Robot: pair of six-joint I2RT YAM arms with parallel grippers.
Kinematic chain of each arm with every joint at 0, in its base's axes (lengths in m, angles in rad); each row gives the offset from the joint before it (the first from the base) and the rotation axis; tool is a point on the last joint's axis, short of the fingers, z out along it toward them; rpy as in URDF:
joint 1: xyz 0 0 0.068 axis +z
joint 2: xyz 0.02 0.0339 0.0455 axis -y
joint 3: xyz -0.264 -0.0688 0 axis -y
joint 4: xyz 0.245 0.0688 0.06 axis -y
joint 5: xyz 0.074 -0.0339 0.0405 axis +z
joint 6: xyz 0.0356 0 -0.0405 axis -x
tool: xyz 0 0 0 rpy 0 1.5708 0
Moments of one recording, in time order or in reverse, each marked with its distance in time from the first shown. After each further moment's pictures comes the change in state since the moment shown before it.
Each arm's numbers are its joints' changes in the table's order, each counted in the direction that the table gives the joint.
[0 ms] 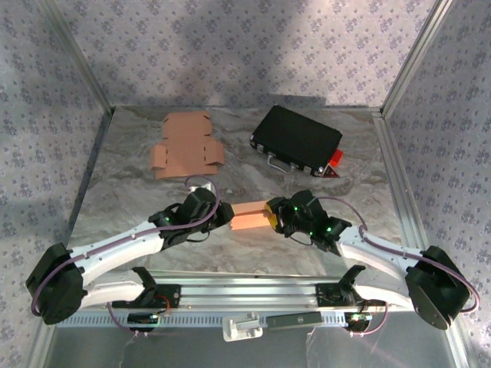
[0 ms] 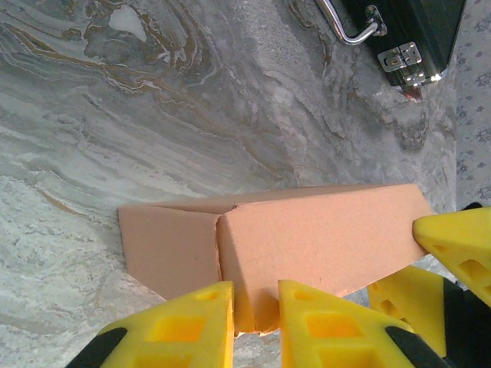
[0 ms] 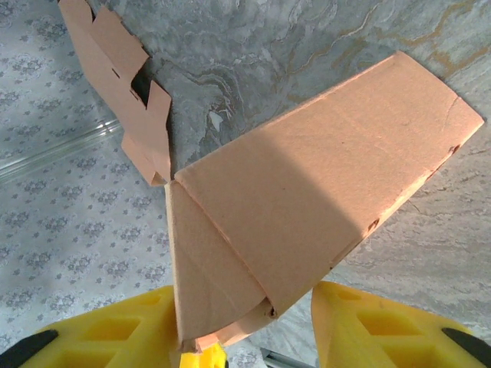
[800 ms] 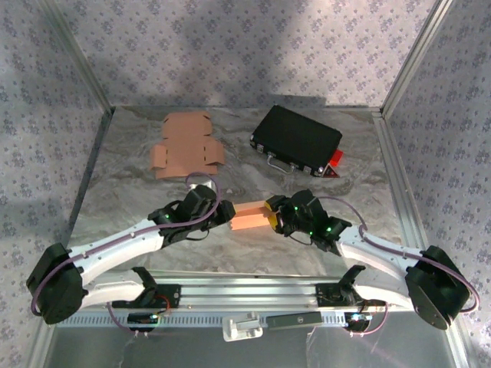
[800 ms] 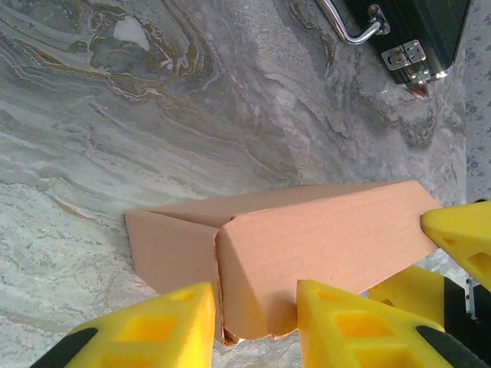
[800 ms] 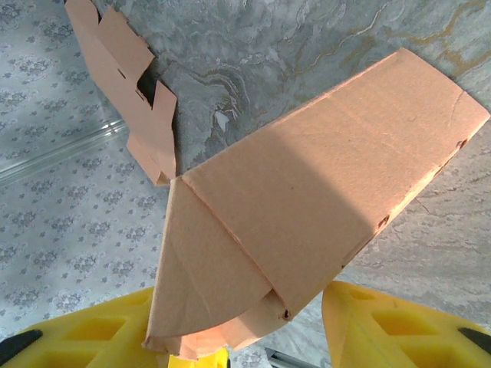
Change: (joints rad) left arm 0.008 -0.005 0.040 -0.052 -0.001 -0.032; right arm 0.000 -0.003 0.000 0.015 0.000 -0.006
